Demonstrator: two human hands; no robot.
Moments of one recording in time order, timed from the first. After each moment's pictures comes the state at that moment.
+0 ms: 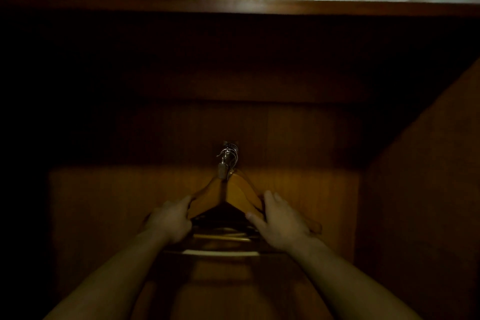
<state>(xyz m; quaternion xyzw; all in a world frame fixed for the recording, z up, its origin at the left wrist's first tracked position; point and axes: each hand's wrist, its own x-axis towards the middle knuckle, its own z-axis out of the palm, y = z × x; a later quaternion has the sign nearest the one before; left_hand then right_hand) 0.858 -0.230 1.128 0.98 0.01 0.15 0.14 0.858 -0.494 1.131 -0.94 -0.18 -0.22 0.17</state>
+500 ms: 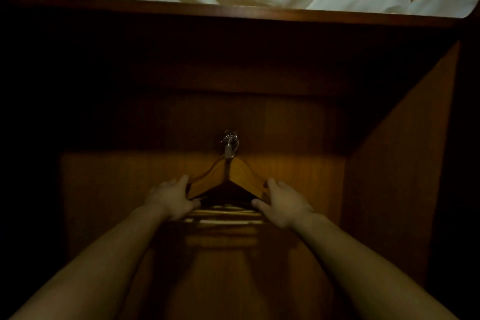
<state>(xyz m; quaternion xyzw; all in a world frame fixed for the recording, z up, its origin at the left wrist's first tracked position) 0.810 -0.225 1.144 0.98 0.03 0.13 0.11 0.802 -0.500 1.146 -0.97 -0.13 -0.16 0.10</state>
